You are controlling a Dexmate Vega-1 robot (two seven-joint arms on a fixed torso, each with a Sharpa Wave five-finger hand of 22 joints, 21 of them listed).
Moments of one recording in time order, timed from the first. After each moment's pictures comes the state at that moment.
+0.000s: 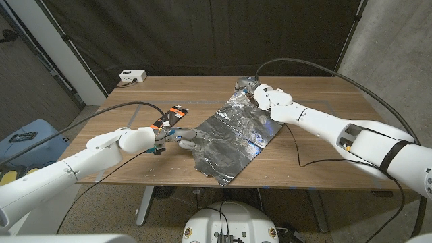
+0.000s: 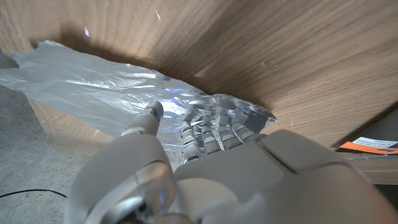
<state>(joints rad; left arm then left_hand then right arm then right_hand) 0.87 1.05 0.61 -1.80 0.31 -0.17 -0.40 0.62 0.19 0.52 -0.12 0.29 0.21 -0.16 0.18 0.17 0.08 -0.11 0.19 0.17 -0.01 -0.08 0.17 0.16 -0.02 -0.05 0.29 0.17 -0.20 -0.42 -1.09 -1.18 -0.58 -0.30 0.02 1.04 0.04 0.18 -0.14 0.30 1.06 -0.17 0.31 0.20 1.12 -0.21 0.28 0.20 0.76 -0.08 0.31 0.22 0.53 -0.05 0.20 0.17</state>
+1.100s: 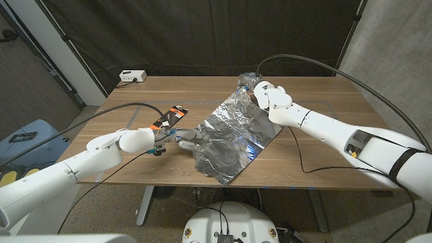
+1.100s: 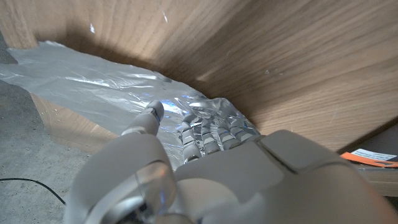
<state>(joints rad) 0.88 1.05 0.61 -1.79 0.26 -0.15 -0.40 0.62 0.19 0.52 -0.12 0.29 0.22 -0.15 0.18 0.17 0.09 -0.11 0.19 0.17 0.00 -0.08 0.17 0.16 -0.03 -0.06 0.28 0.17 -0.26 -0.47 -1.06 -1.42 -0.70 -0.53 0.14 1.05 0.04 0.15 -0.14 0.29 1.06 -0.16 0.31 0.20 1.12 -0.21 0.28 0.20 0.77 -0.09 0.31 0.22 0.53 -0.05 0.20 0.17</state>
